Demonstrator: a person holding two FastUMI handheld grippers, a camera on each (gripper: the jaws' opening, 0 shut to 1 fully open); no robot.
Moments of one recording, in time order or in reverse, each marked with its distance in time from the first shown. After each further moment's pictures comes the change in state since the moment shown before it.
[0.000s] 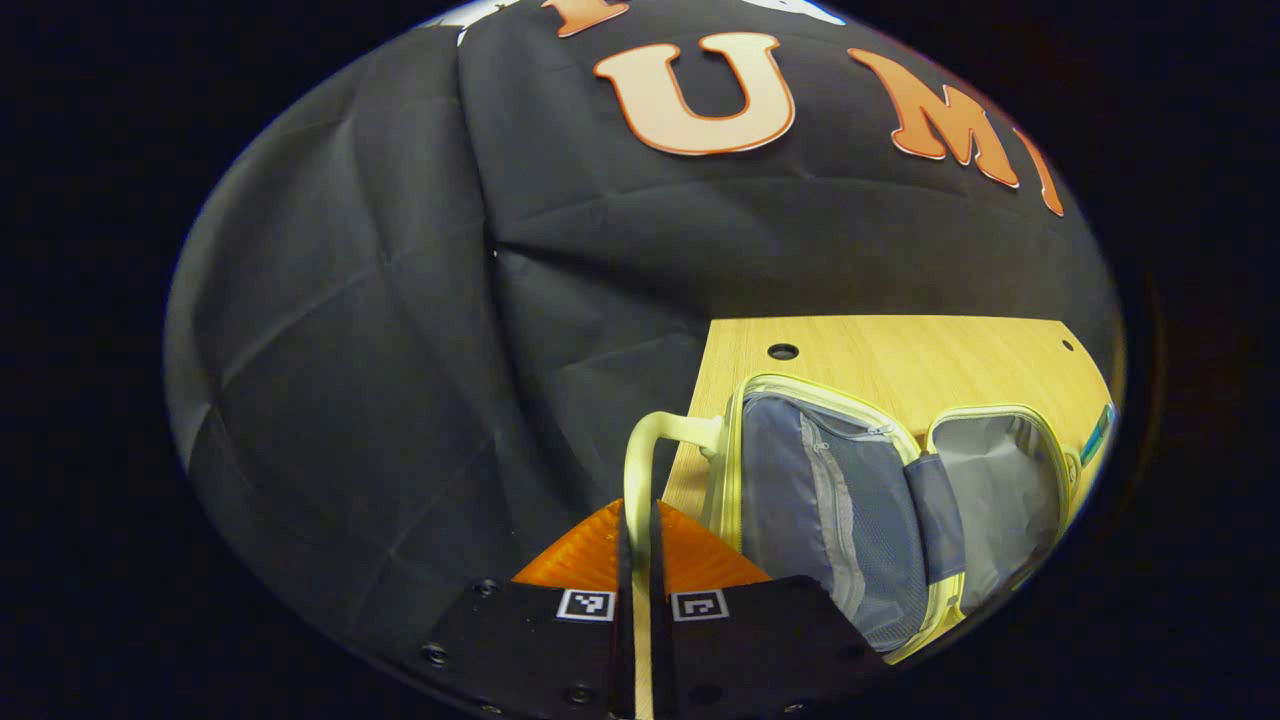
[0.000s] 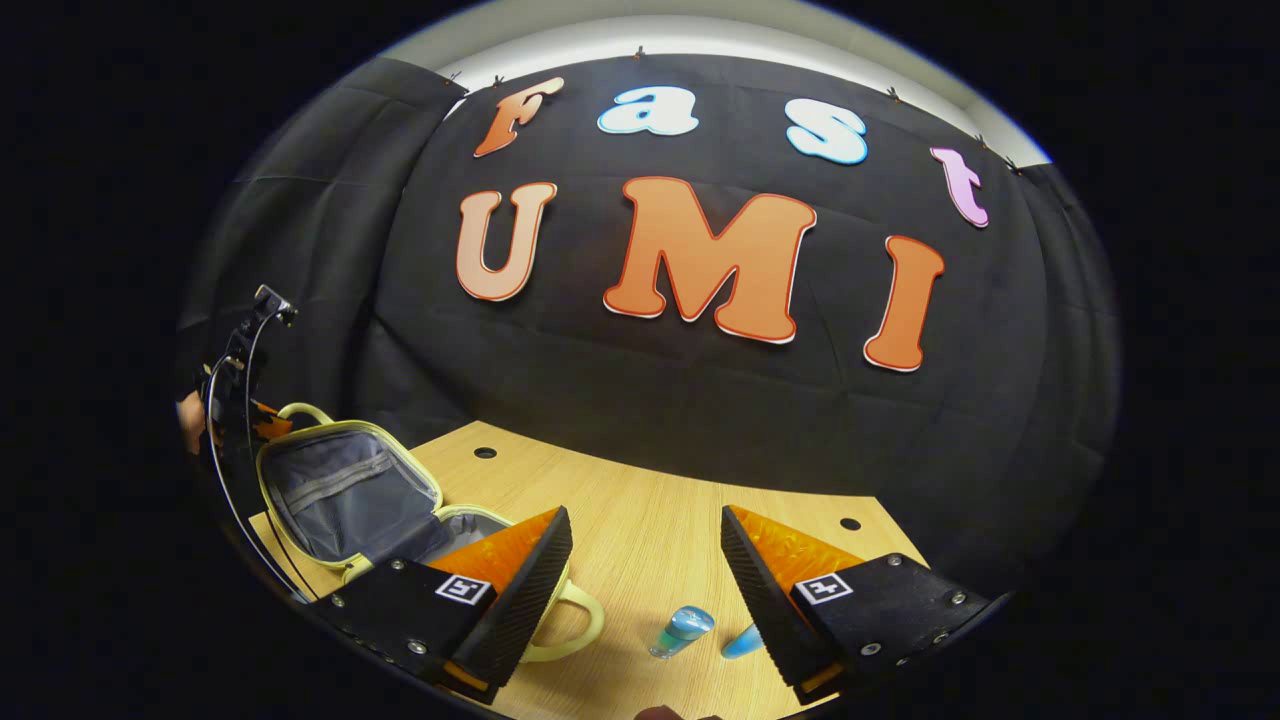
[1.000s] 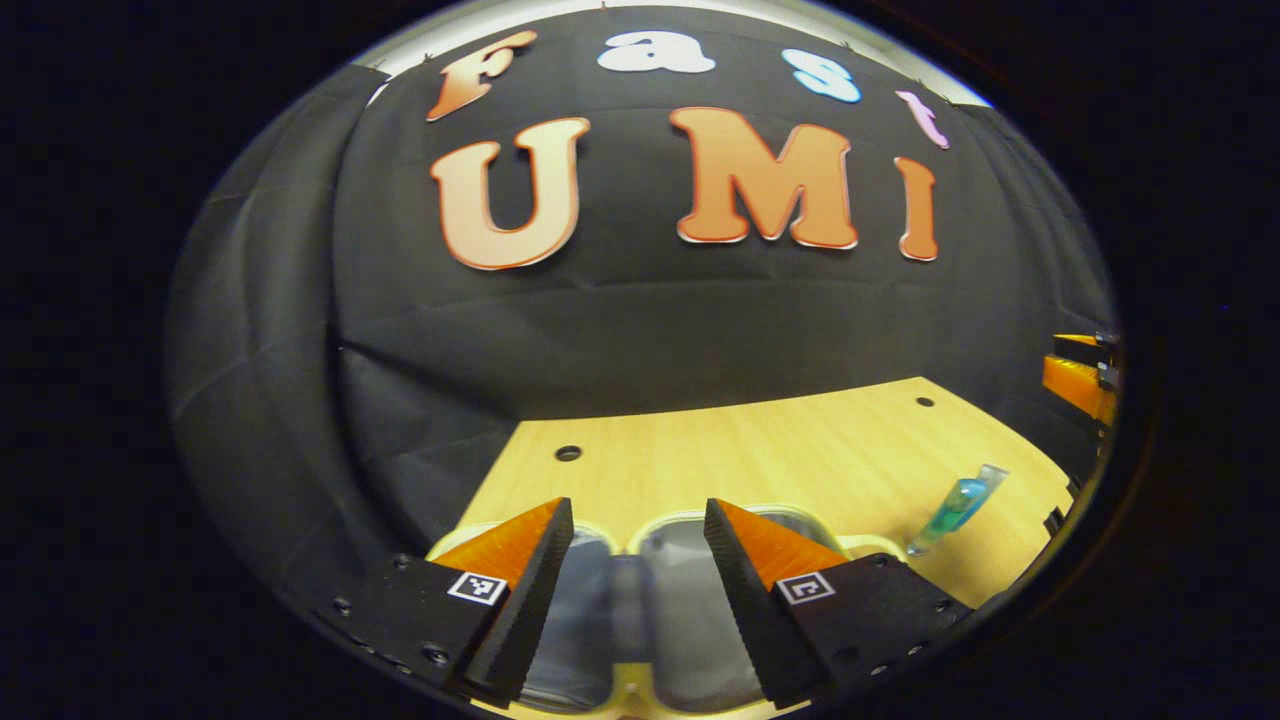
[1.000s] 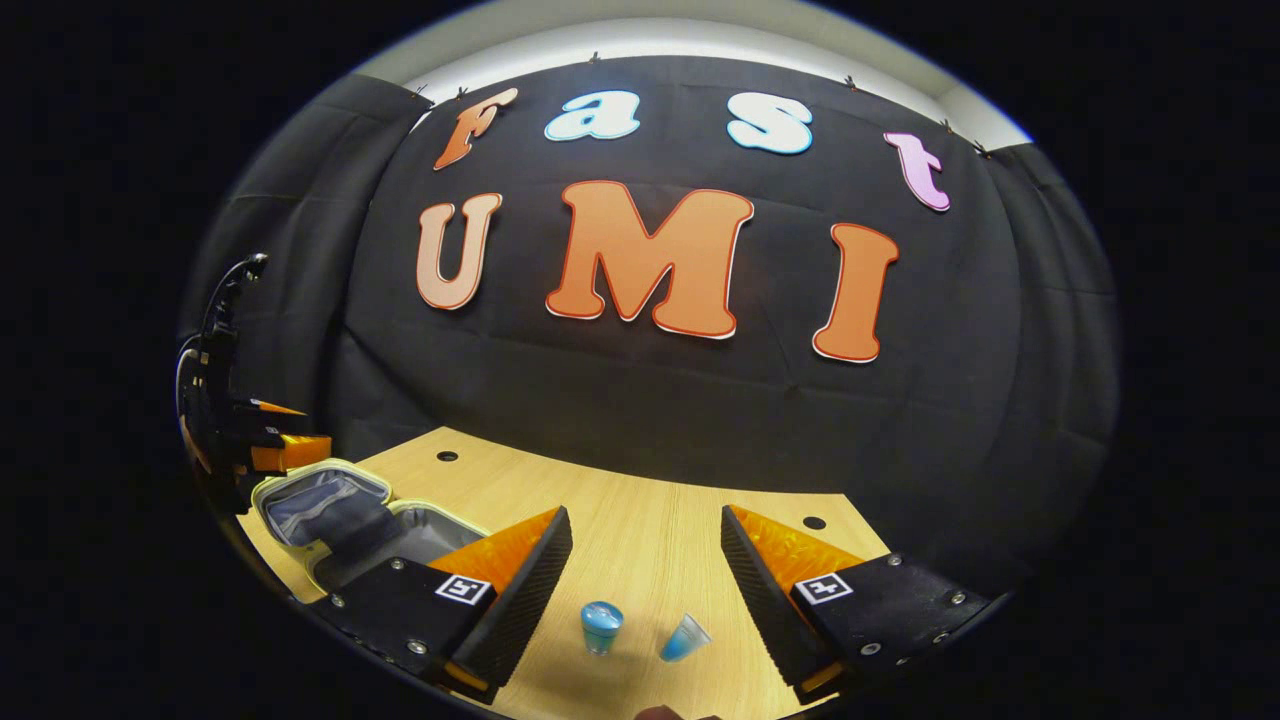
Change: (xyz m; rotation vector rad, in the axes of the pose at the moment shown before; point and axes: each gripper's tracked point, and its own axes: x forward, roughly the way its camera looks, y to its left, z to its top) left arm -0.128 -0.280 0.098 0.031 -0.279 -0.419; right arm -0.005 -0.088 -0.013 0.028 -0.016 -0.030
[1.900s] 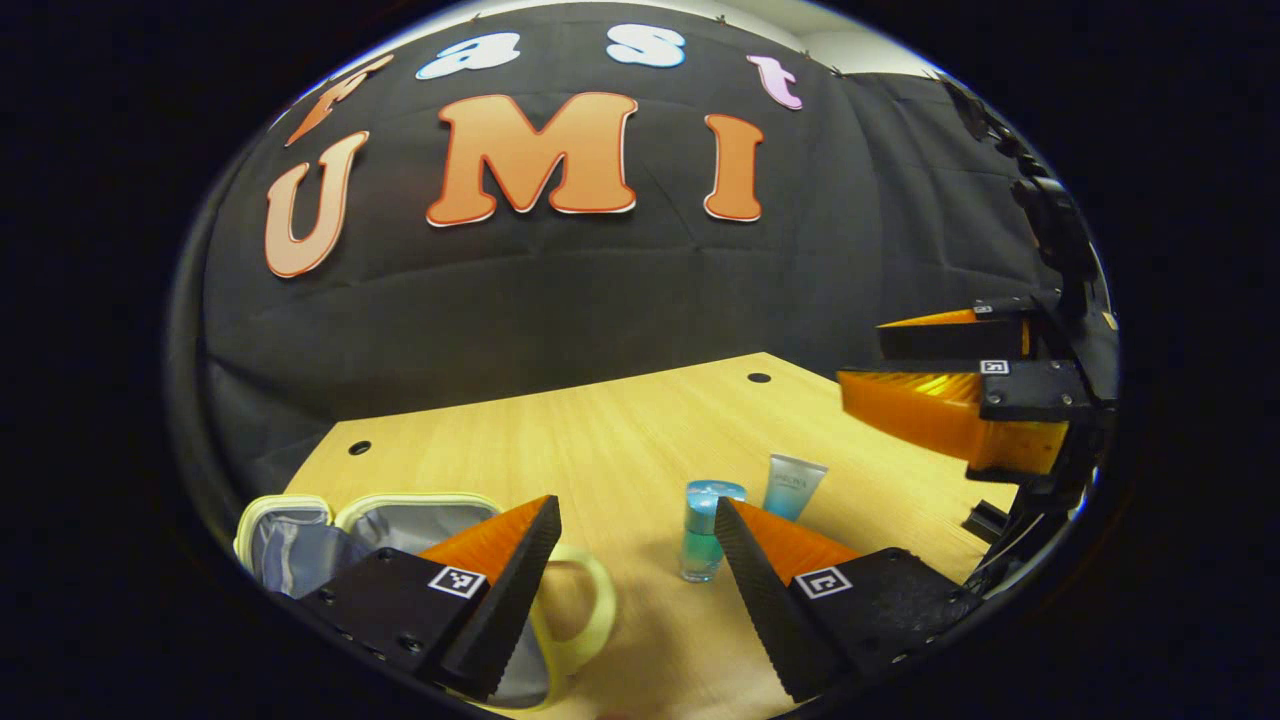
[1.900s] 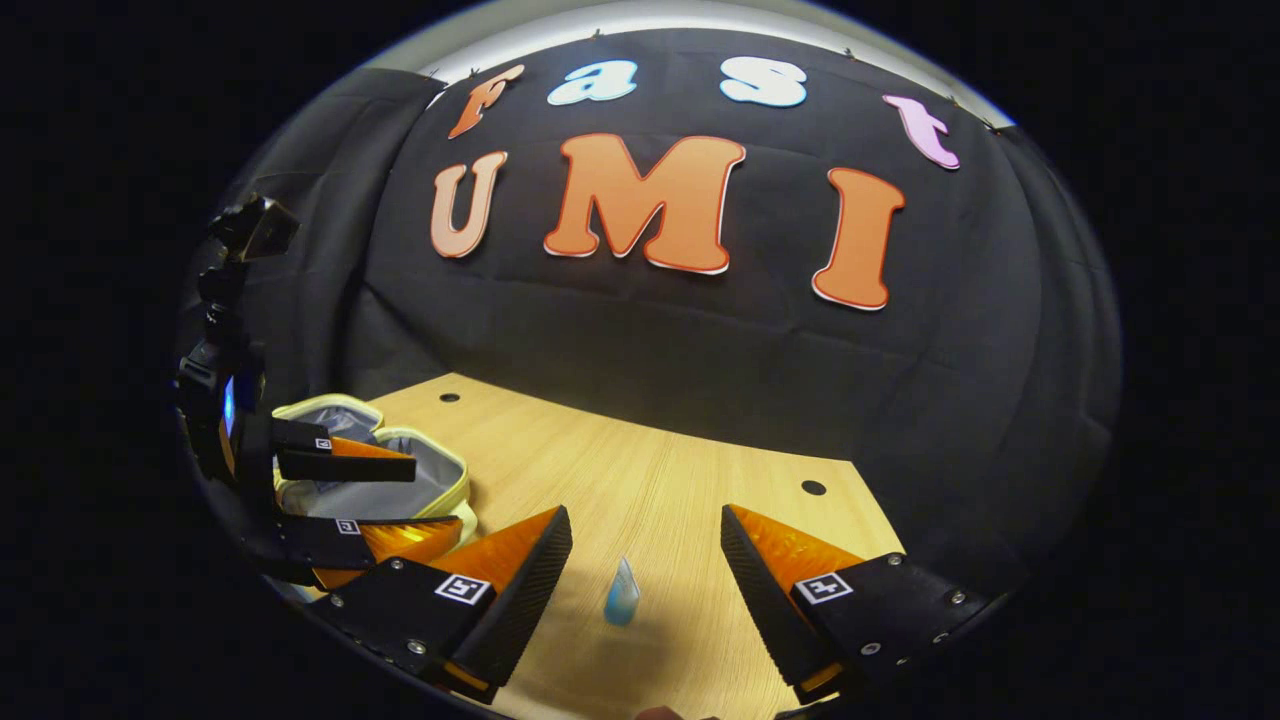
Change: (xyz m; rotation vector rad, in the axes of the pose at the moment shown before) left arm 0.016 -0.295 -0.052 0.084 -0.023 -0.308; right arm 0.009 -0.046 -0.088 -0.052 0.095 0.119
